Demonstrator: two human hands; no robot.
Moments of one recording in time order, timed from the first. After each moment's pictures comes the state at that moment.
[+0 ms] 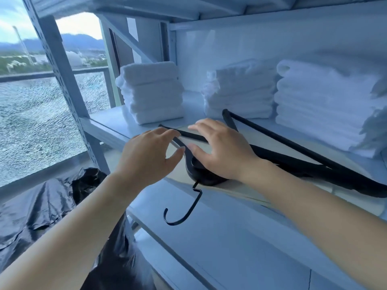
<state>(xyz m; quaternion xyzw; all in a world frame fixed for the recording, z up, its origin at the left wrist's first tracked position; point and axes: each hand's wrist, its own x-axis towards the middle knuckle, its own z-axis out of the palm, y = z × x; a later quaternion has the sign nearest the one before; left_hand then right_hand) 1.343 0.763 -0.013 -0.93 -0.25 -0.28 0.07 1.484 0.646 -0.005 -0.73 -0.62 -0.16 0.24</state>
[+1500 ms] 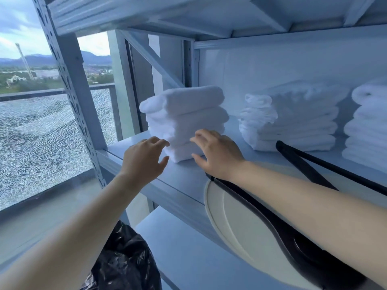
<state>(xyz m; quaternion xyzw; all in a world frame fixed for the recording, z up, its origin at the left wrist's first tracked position) 1.365 1.027 -0.026 -0.91 -0.27 -0.29 0.09 1.511 0.882 -0.005 -0.75 -0.61 -0.21 0.13</state>
